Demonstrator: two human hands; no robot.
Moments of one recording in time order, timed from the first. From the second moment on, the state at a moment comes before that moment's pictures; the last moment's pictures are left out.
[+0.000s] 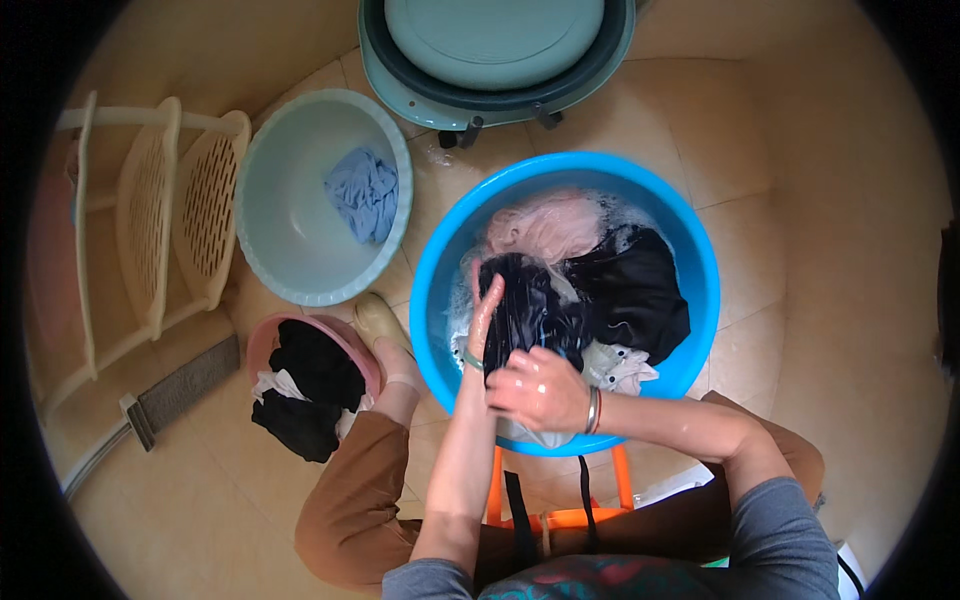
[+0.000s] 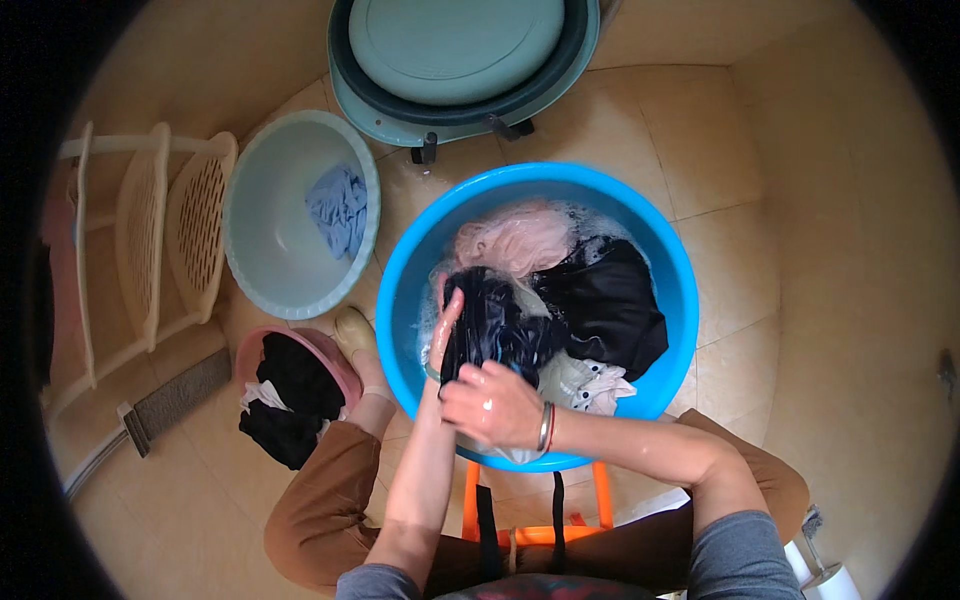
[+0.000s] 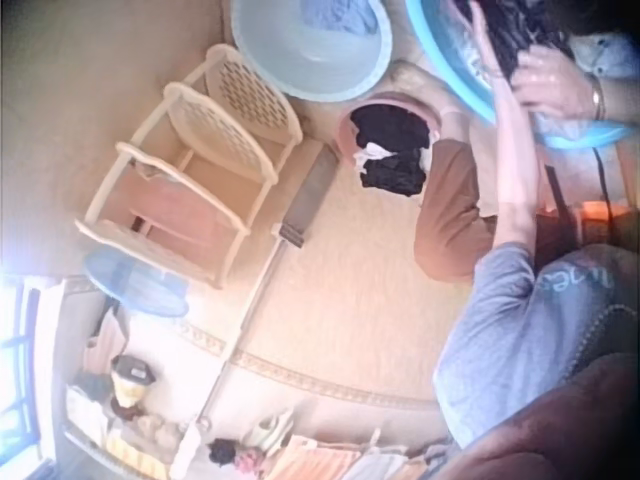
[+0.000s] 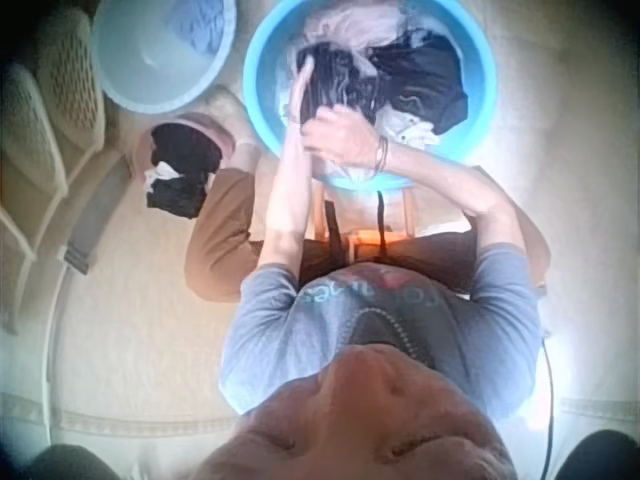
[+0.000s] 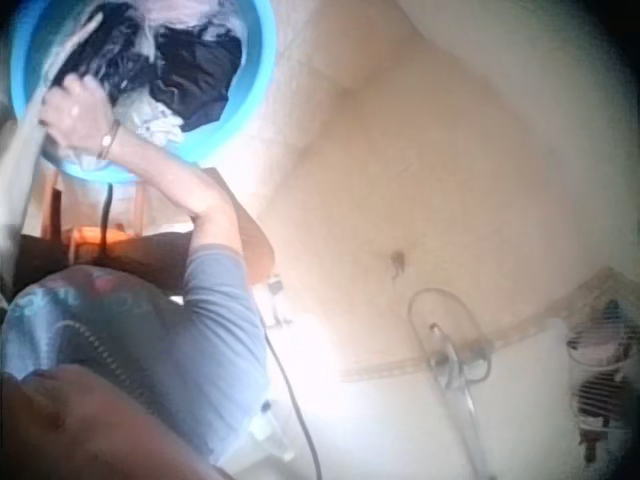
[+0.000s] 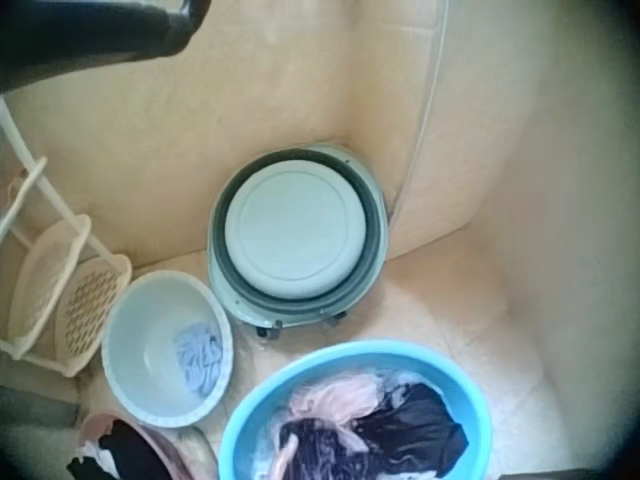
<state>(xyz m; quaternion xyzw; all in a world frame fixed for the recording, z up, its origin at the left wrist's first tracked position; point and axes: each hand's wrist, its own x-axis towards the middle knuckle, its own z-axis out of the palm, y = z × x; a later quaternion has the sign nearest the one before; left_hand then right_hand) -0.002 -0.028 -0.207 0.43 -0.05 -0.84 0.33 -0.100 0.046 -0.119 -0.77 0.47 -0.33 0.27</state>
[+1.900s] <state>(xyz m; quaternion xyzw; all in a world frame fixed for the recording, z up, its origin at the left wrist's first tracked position) -0.021 0.027 -0.176 0.61 -0.17 -0.72 0.29 -0.099 0.006 -0.091 -0.68 0.60 -0.42 0.11</state>
